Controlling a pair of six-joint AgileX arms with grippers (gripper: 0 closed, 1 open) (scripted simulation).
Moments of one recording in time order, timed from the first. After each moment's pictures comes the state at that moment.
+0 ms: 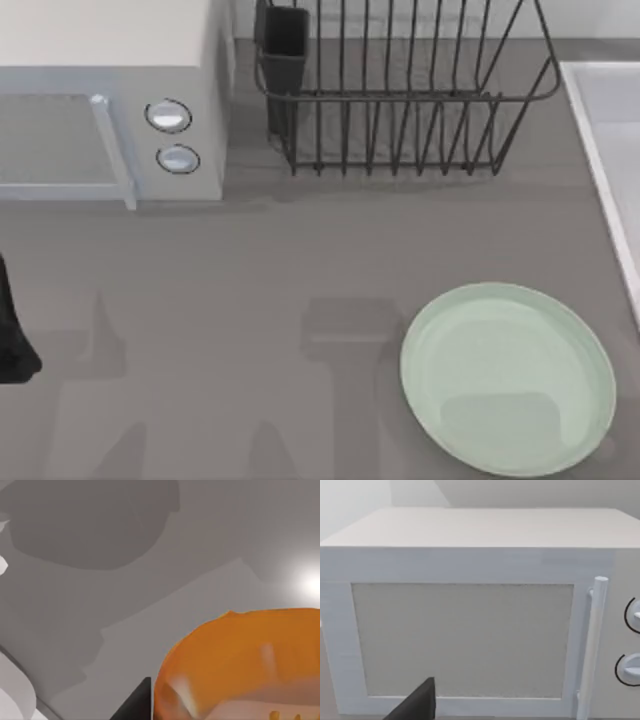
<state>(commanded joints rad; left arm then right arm) 0.00 0.00 0.00 0.00 0.00 0.00 -0.22 1.30 0.90 -1.16 0.00 -1.15</state>
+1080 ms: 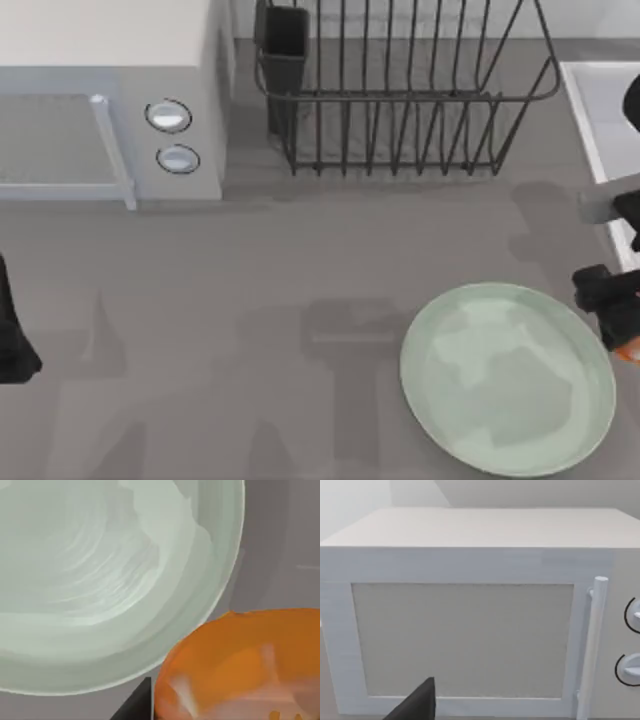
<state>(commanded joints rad) 0.00 0.00 0.00 0.00 0.00 0.00 0.25 1.65 1.17 -1.17 -0.01 -0.07</state>
